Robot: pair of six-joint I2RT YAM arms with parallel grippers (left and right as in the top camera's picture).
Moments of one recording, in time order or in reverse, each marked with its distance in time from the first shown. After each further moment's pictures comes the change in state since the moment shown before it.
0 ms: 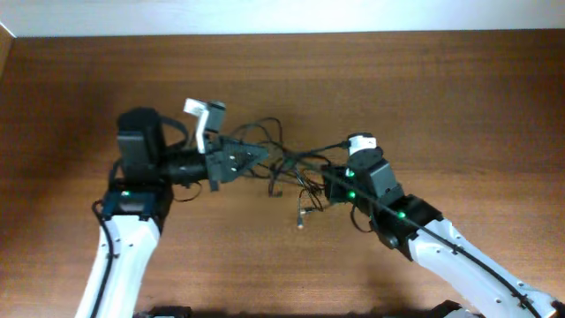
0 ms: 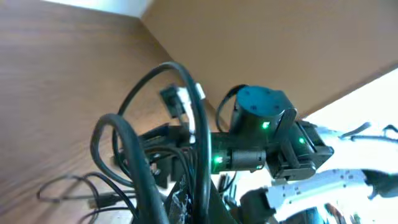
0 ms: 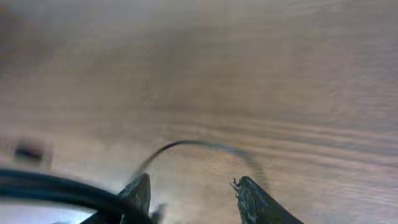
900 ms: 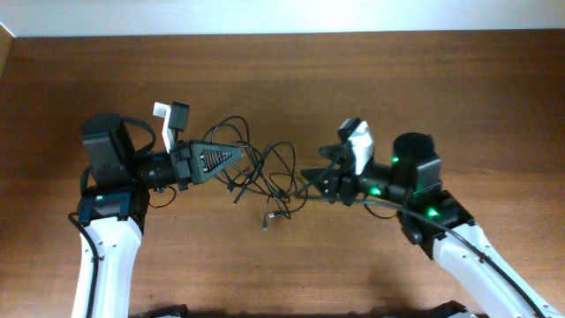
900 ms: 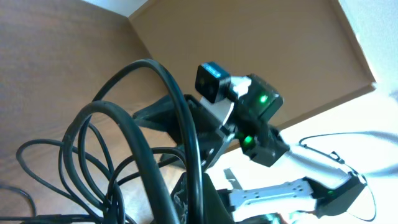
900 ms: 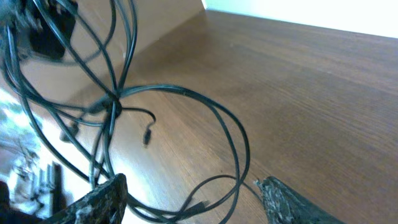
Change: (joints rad) left arm 0.169 -0.004 -0.001 -0.078 0.184 -0.106; right arm -0.148 -0.096 -0.008 0.254 -0.739 -0.426
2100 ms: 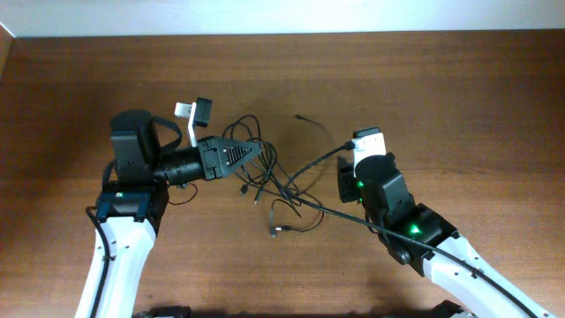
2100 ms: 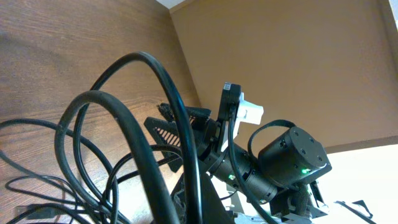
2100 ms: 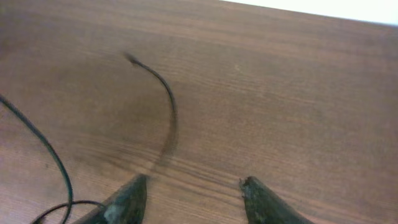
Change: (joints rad) left arm -0.146 -0.002 0.004 0.000 -0.271 -0.189; right arm 0.203 -0.042 0.000 -0.243 0.960 0.125
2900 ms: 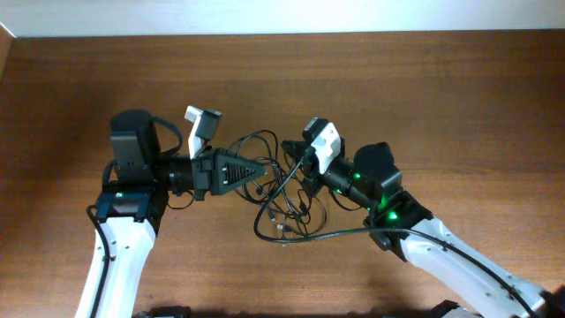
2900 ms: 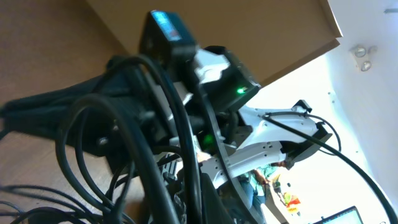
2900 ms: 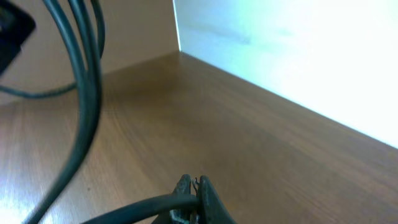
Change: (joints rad) left arm 0.000 -0.002 0.001 0.000 0.349 0.222; right arm 0.000 0.156 -0.009 0.604 -0.611 -0.206
